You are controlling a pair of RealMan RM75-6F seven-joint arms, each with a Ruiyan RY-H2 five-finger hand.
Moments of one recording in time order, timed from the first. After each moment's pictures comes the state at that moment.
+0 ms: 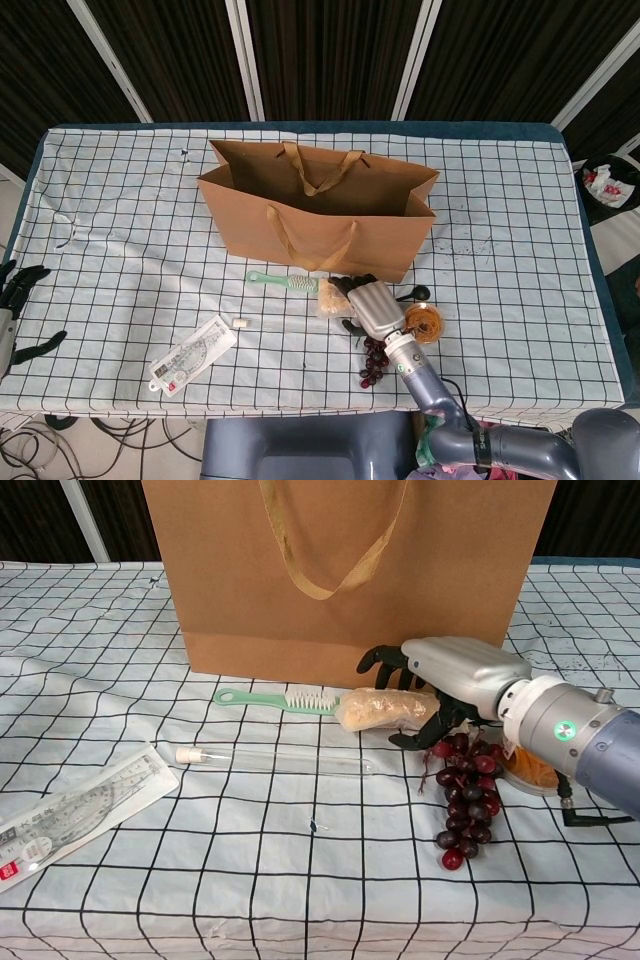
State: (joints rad) left arm -0.13 -1.14 -0.04 -1.52 1.52 1.58 -0.11; right arm 0.66 -1.75 0.19 -1.44 -1.21 1.04 -0.41
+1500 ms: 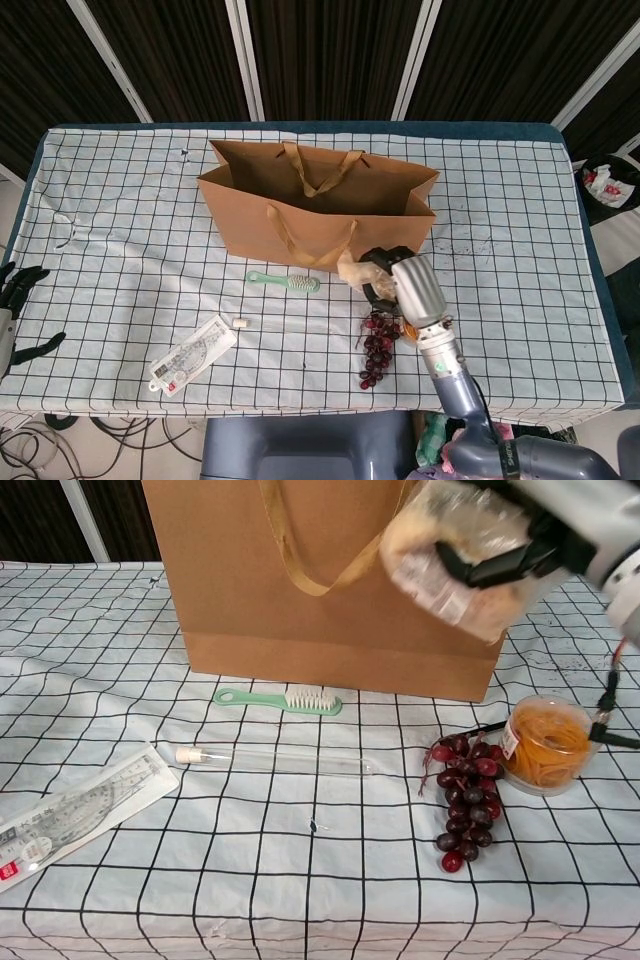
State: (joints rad) left arm -0.11 -1.13 -0.06 -1.56 1.51 1.55 -0.08; right arm 0.55 -1.58 0.27 -1.67 -1.42 1.40 -0.08
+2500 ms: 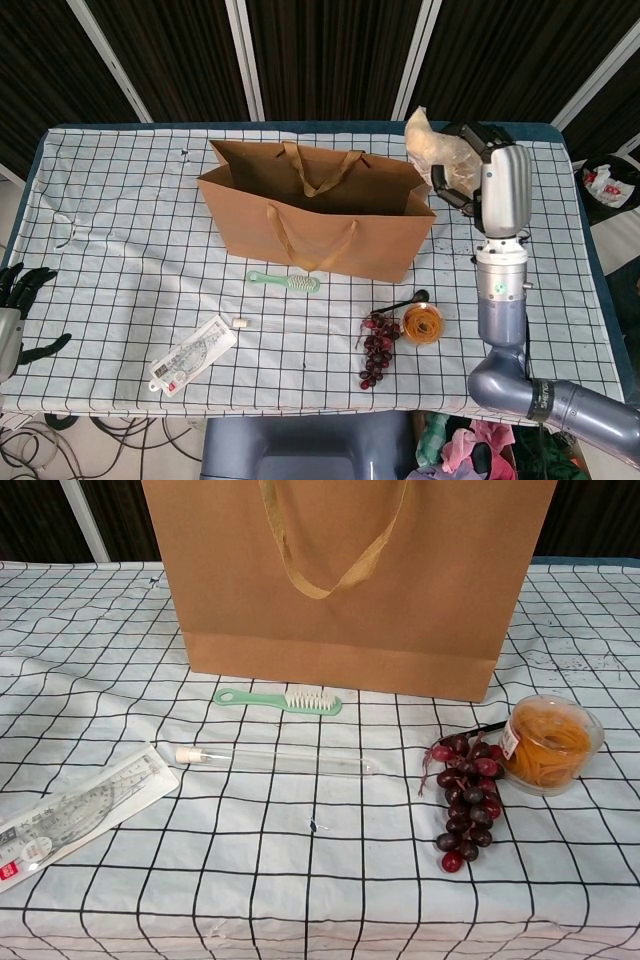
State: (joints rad) left arm -0.12 -1.14 -0.06 -1.57 1.51 1.52 -0.05; right arm 0.70 -1.40 0.66 -1.68 -1.23 1.40 -0.04
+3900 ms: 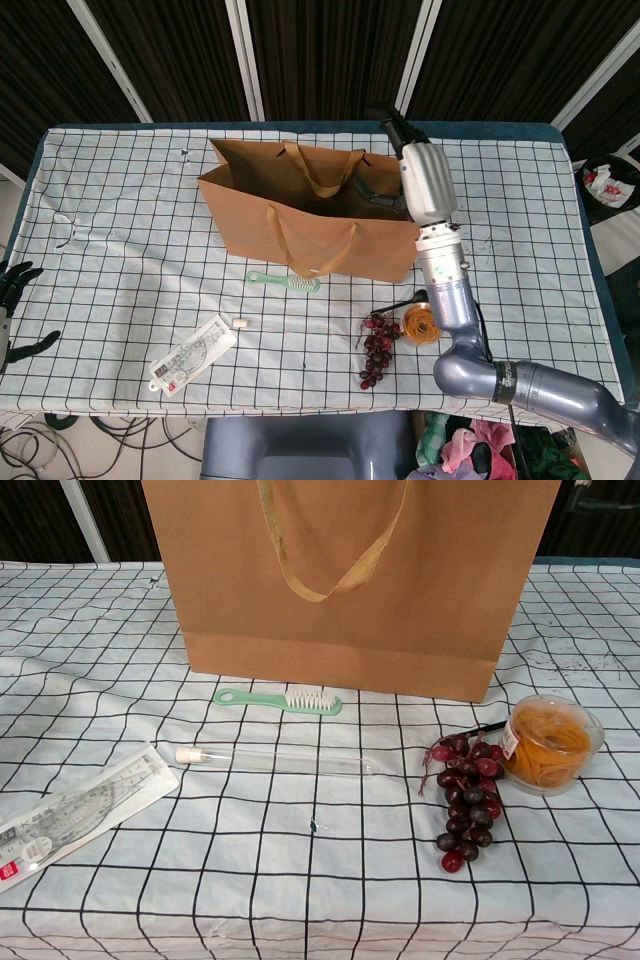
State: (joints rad) left arm -0.11 -1.12 -0.08 -1.55 1.48 1.52 -0.07; right arm 0.87 -1.43 0.60 -1.66 -1.01 1.28 -0.16
